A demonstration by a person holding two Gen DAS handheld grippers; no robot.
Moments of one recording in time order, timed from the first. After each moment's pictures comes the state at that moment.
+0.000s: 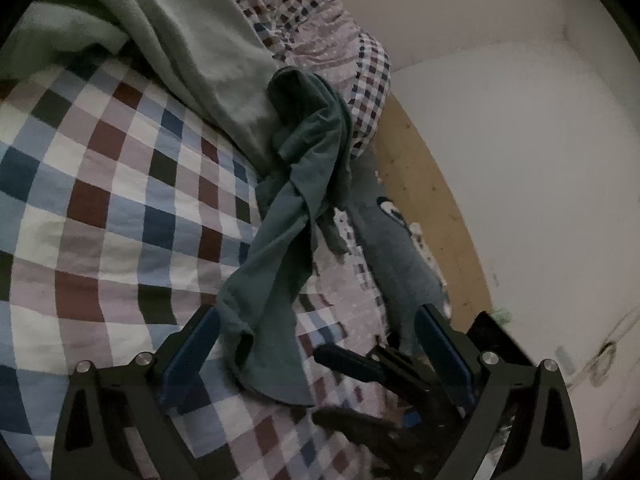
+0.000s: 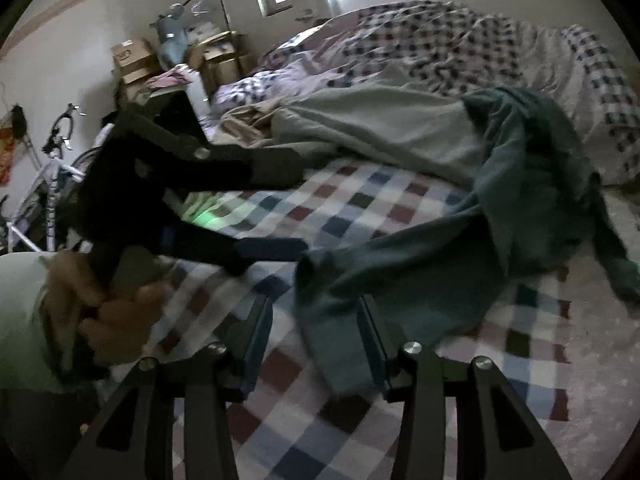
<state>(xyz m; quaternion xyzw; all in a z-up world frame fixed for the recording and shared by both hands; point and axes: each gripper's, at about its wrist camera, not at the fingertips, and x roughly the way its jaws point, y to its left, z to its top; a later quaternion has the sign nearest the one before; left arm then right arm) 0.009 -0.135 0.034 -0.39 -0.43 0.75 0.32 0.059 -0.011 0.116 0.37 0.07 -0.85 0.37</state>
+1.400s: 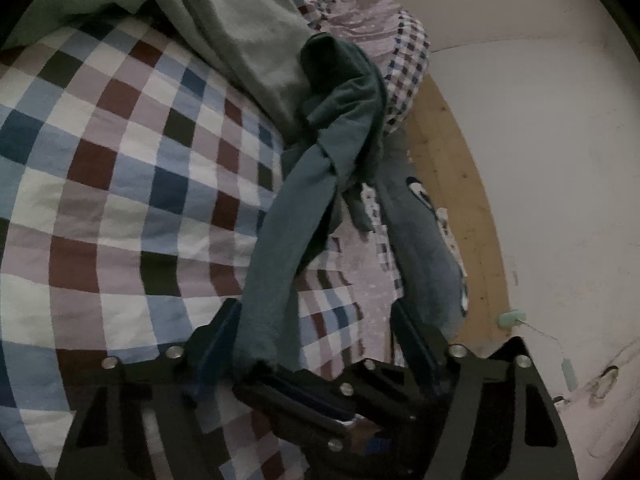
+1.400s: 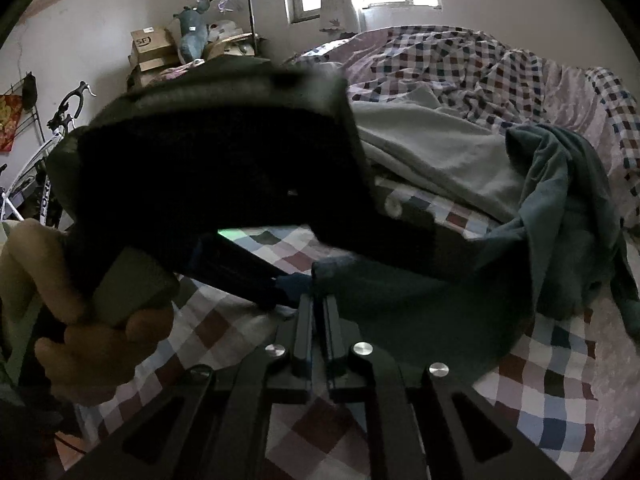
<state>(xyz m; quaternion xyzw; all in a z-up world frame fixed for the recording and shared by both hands) 0.005 -0.121 0.031 -0.47 -0.41 0.73 0.27 0.071 -0.056 0.101 0.33 0.10 -0.85 0.38</state>
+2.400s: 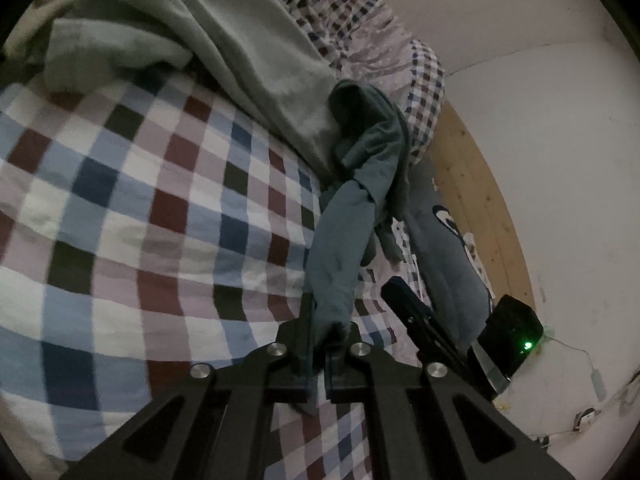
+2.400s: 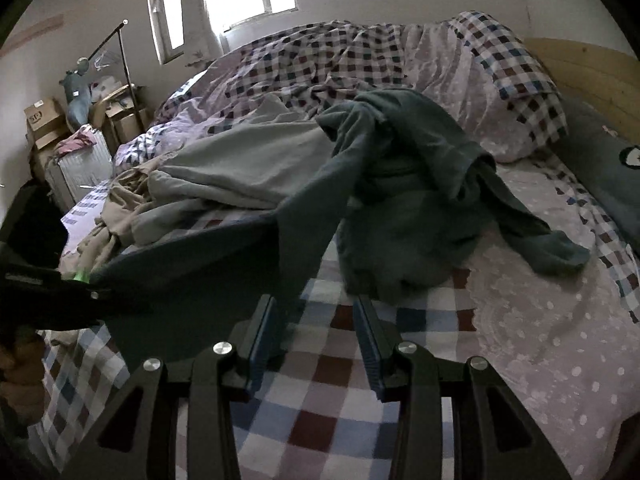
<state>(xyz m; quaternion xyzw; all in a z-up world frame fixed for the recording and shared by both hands) 0.024 -0.166 0.048 -0.43 -0.40 0.78 0.21 0.006 0.032 0.118 0.35 0.00 -0.92 0.20</state>
